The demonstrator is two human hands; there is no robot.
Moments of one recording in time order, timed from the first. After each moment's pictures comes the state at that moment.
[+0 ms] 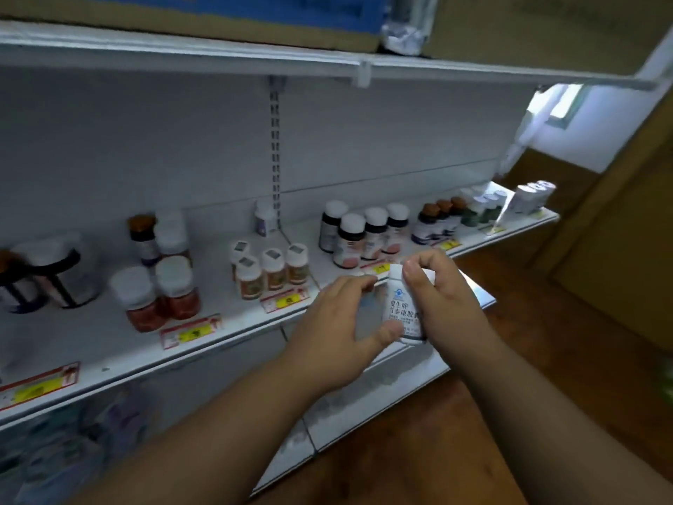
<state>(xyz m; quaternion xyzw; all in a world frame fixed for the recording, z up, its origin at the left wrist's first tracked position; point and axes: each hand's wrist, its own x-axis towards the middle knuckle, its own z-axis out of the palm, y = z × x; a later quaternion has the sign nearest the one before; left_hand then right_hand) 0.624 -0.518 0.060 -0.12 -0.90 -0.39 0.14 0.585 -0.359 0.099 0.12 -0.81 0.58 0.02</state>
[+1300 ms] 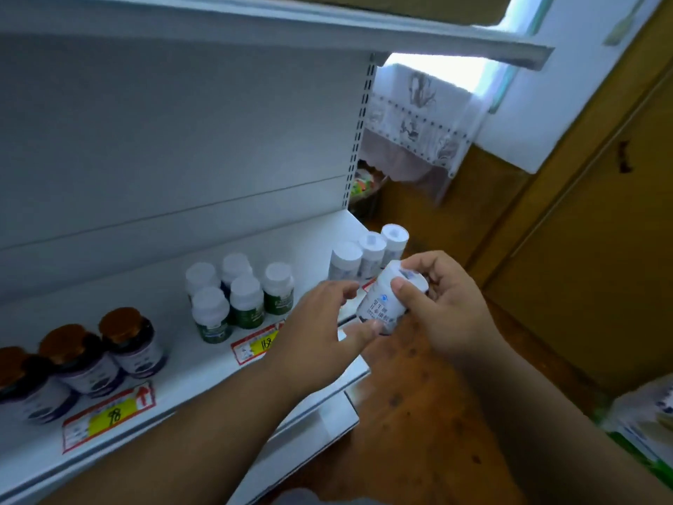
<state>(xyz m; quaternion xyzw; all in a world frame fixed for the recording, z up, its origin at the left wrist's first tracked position) 0.091 -0.062 0.025 -0.07 -0.89 -0.44 0.05 0.058 0.119 0.072 0.11 -0.84 0.53 0.04</state>
